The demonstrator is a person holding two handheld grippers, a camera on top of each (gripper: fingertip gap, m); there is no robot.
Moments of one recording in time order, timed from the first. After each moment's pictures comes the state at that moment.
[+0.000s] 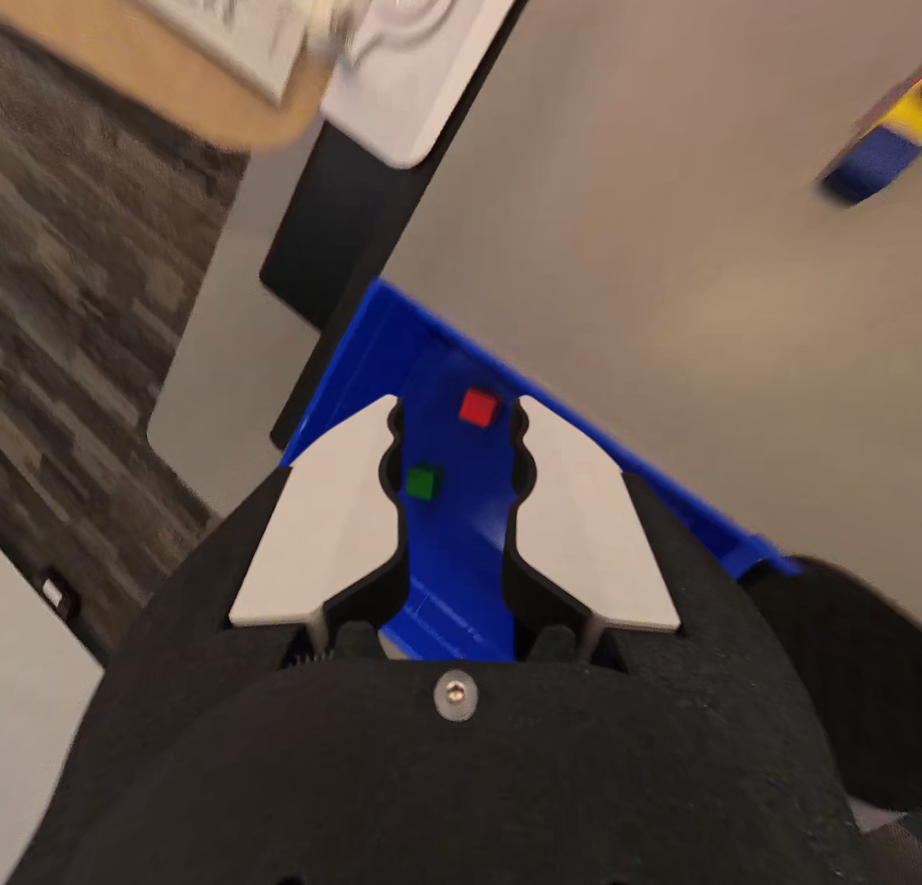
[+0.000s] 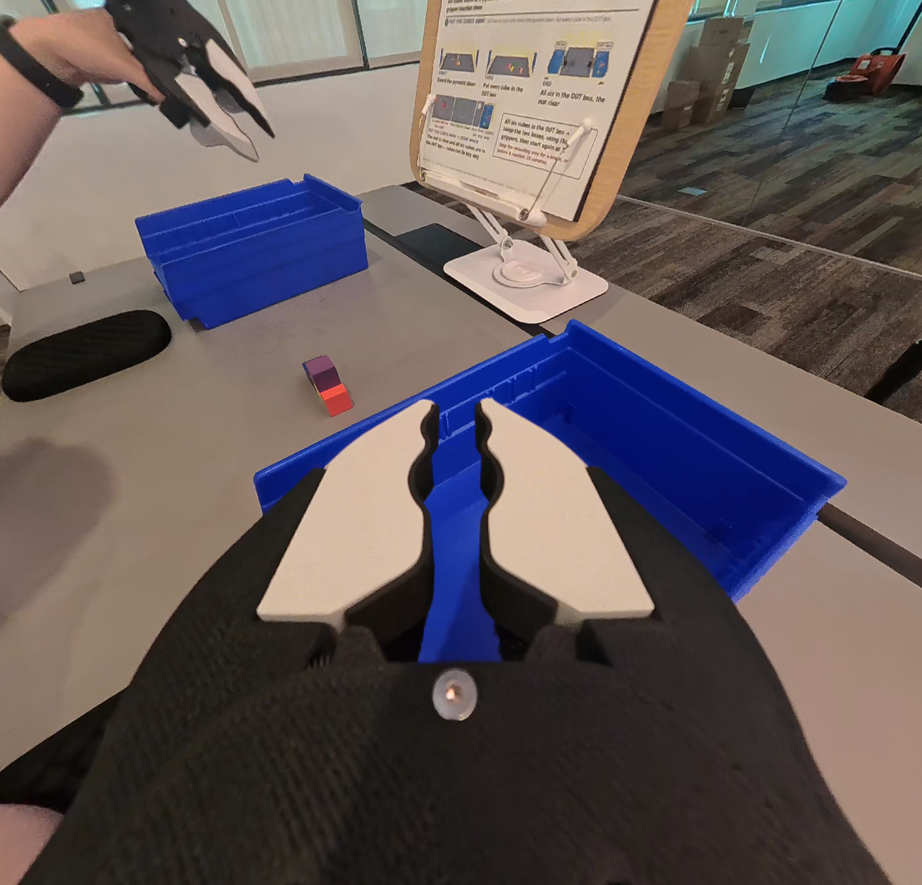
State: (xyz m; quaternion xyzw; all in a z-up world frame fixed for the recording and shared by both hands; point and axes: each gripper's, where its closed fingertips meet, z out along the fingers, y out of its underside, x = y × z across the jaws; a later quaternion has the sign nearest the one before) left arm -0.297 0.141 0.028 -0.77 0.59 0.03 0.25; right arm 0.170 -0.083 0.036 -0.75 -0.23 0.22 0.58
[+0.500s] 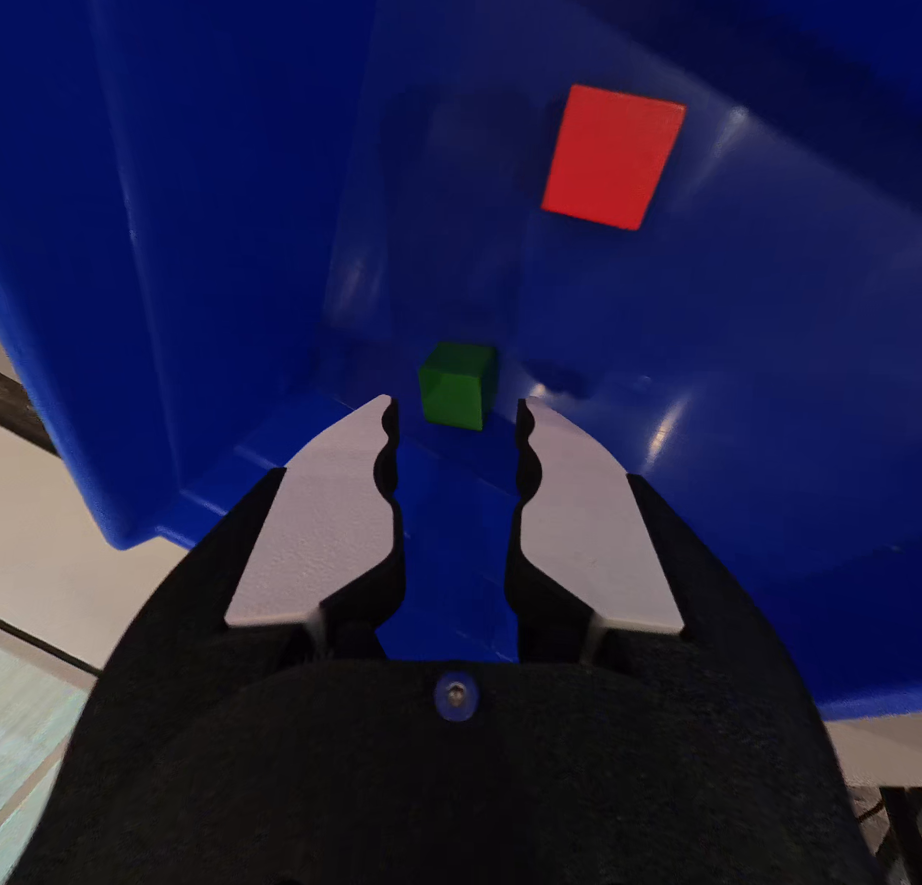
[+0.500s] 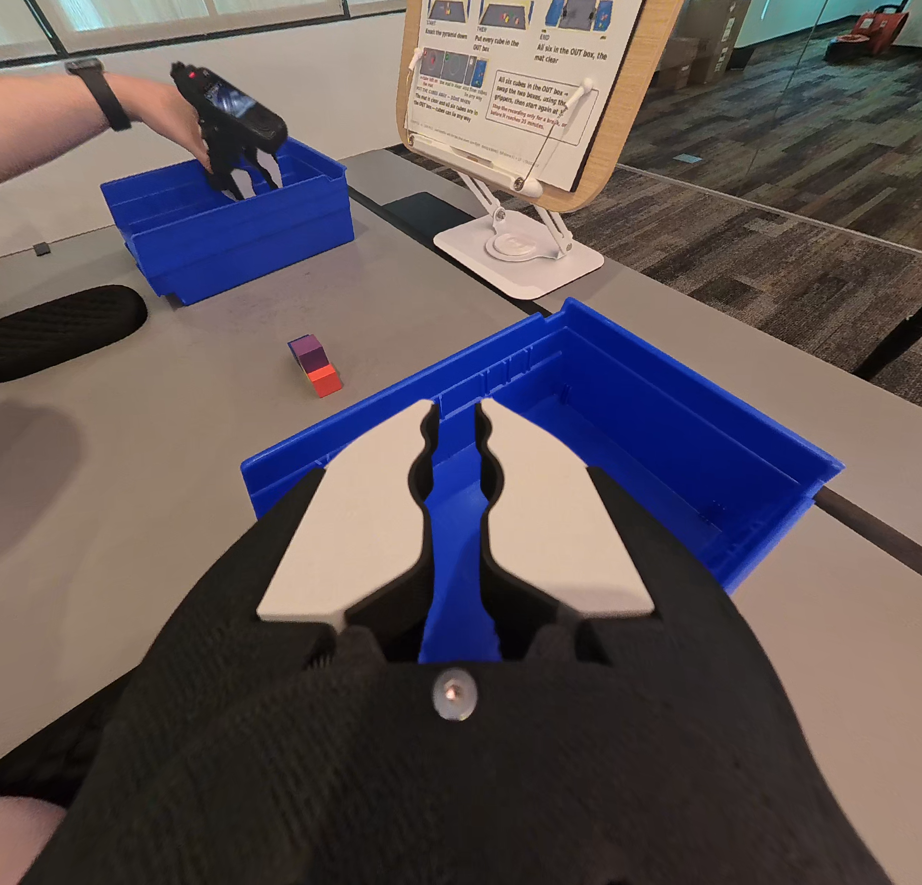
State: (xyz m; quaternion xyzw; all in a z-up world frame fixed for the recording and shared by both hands) left arm -0.416 0.195 -0.125 -0.76 0.63 0.15 0.05; right arm 0.168 -0.081 0.027 -0.77 -0.24 0.20 0.56
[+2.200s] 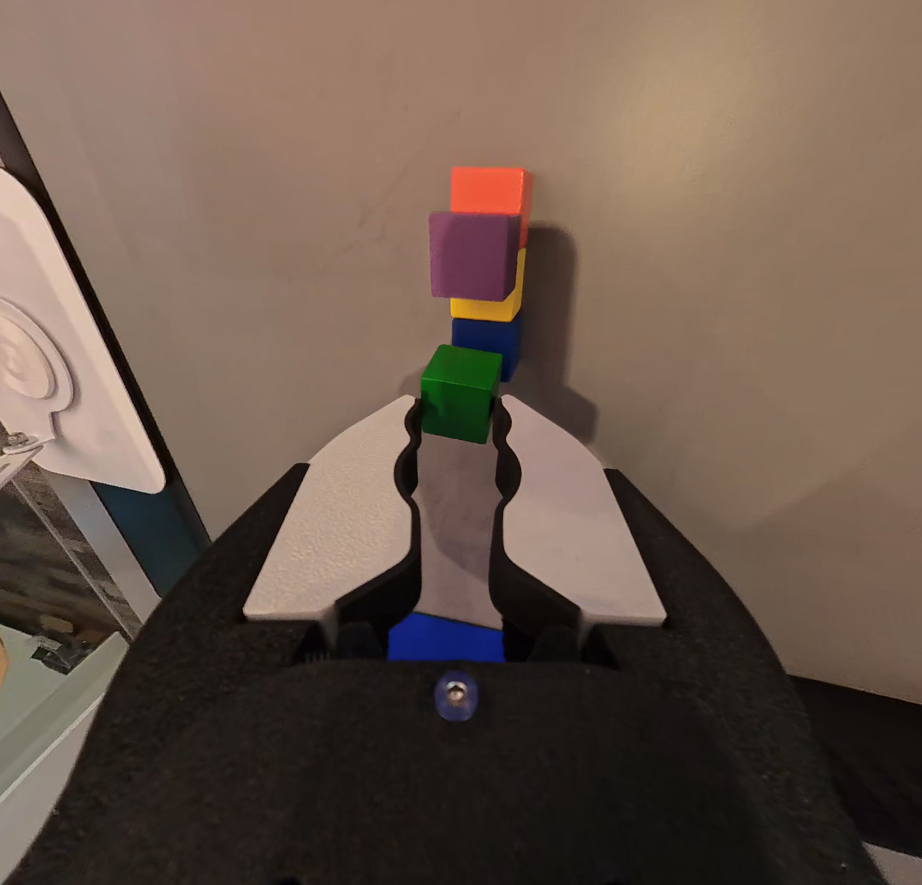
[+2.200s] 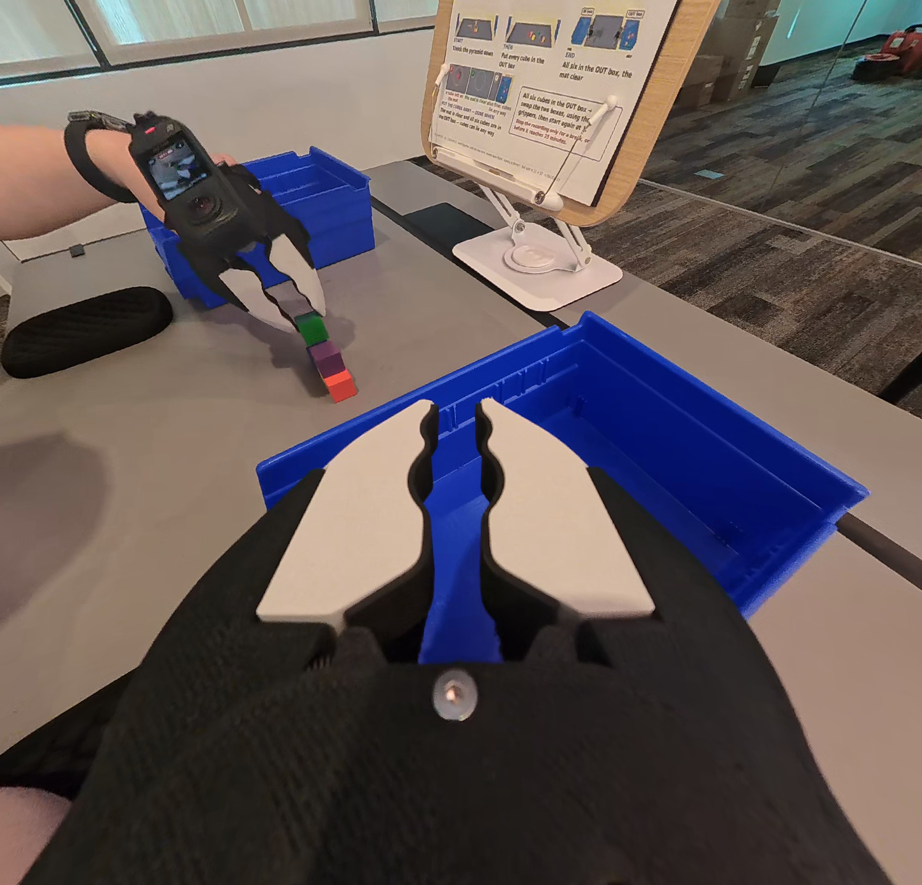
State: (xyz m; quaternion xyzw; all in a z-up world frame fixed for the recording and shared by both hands) left arm -0.126 0.007 -0.111 -0.57 0.81 0.06 0.13; right arm 0.161 -0.082 0.031 -0.76 -0.25 0.22 0.56
